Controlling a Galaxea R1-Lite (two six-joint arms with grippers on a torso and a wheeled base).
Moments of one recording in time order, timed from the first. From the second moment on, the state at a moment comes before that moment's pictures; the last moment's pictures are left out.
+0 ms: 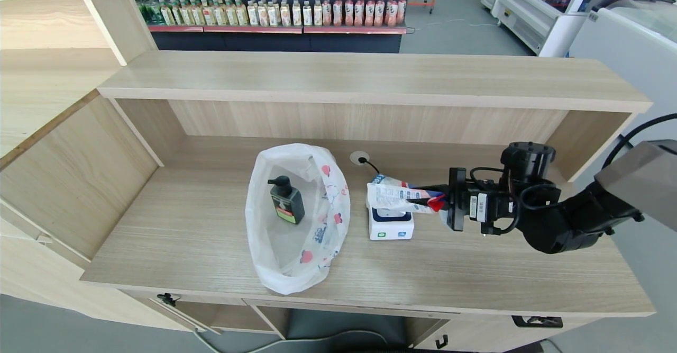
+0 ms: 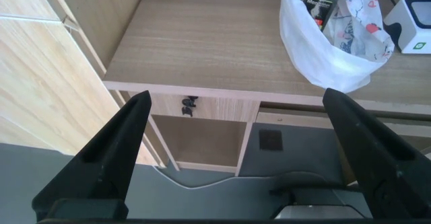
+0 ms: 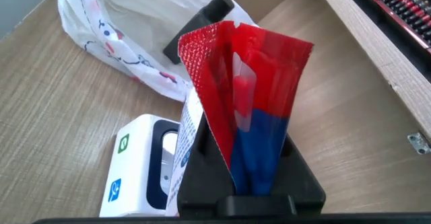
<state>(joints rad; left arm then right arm) 0.00 0.00 0.00 0.00 0.02 0.00 0.18 2.17 -1.03 -1.04 1.21 -1.24</state>
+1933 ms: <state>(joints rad) 0.00 0.00 0.00 0.00 0.02 0.00 0.14 2.06 -1.07 -0.97 1.20 -1.05</state>
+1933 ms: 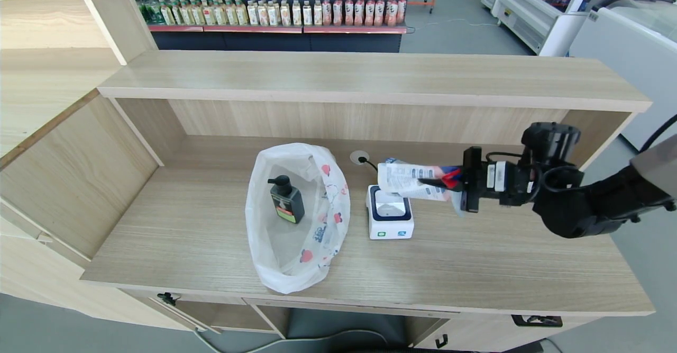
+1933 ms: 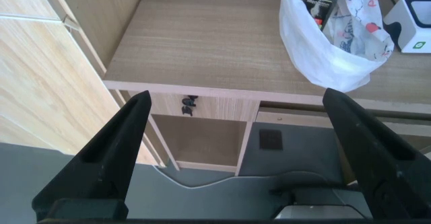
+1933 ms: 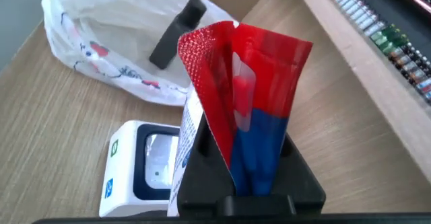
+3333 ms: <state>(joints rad) 0.00 0.00 0.00 0.00 0.02 0.00 0.33 1.58 -0.78 -0.66 0.15 0.22</state>
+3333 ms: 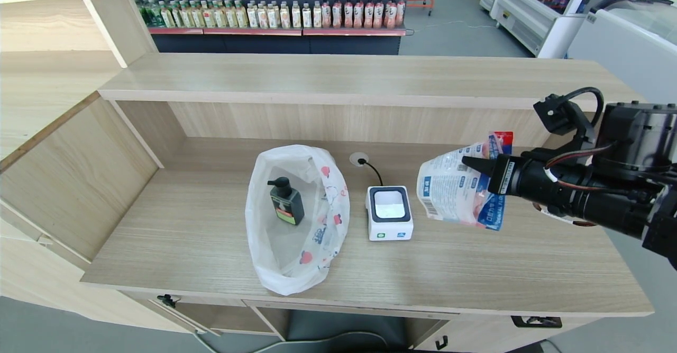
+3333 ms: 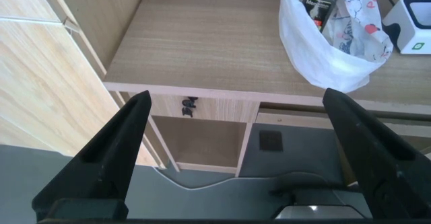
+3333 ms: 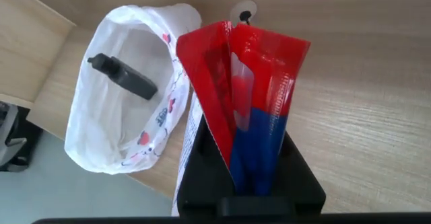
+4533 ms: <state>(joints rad) 0.00 0.00 0.00 0.00 0.02 0.00 0.48 1.77 -0.80 -0.65 0.15 0.48</state>
